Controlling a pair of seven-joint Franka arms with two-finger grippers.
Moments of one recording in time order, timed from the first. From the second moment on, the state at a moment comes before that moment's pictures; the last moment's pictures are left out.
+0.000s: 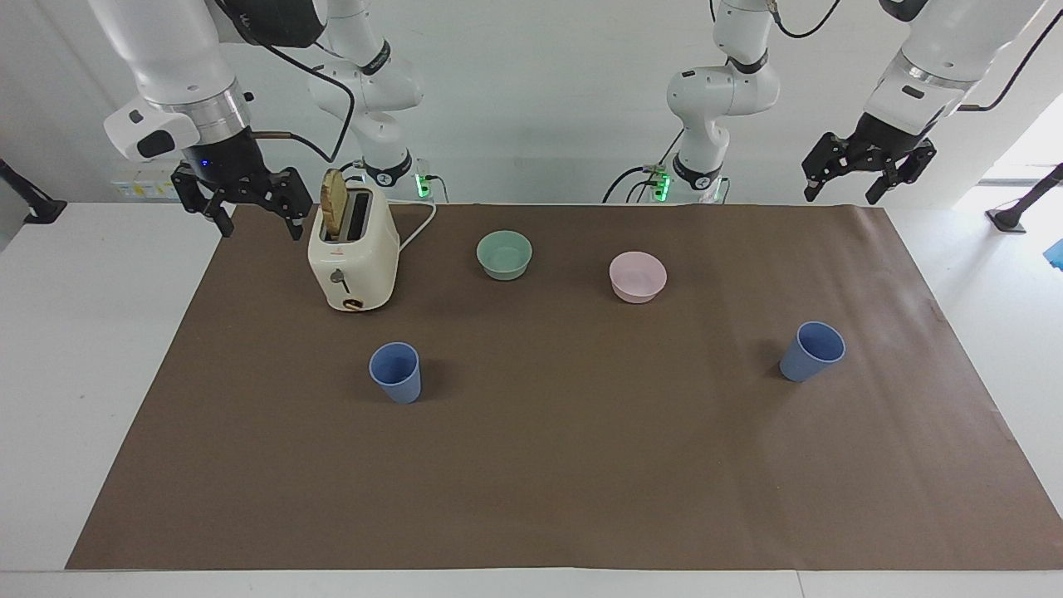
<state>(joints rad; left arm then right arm) 0.03 -0.10 -0.08 -1.59 -0.04 1.49 0.04 0.07 0.08 -0.07 -1.42 -0.03 1.56 0.05</state>
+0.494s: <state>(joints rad) 0.03 -0.11 -0.08 -1.60 -0.04 1.49 0.04 0.07 0.08 -0.07 -1.42 -0.03 1.56 0.05</state>
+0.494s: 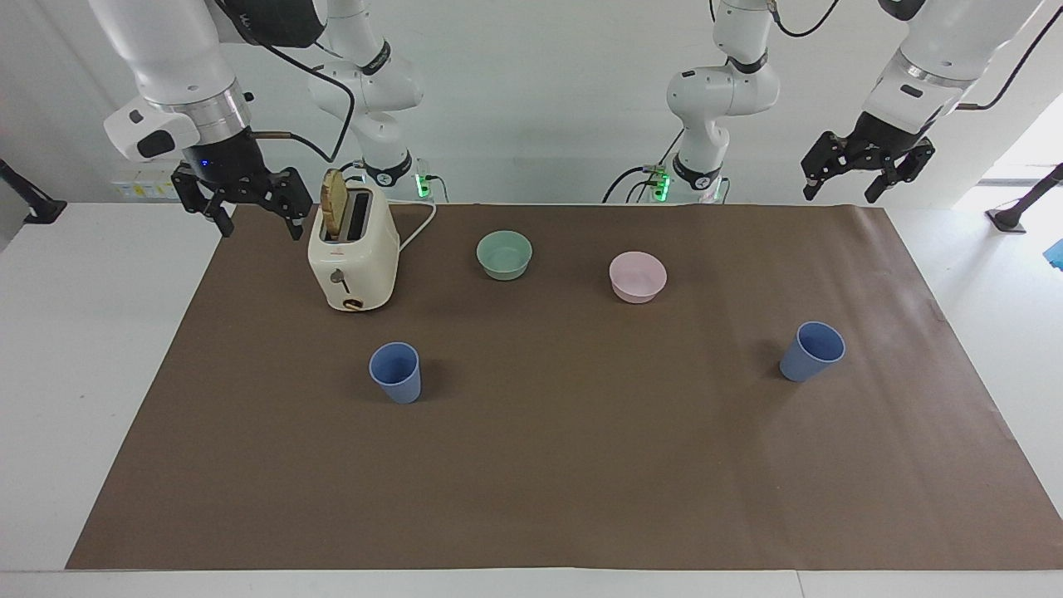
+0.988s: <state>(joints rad) 0.03 -0.11 -0.08 -1.60 -0.04 1.49 0.04 0.07 0.08 -0.07 -1.42 -0.03 1.56 0.05</state>
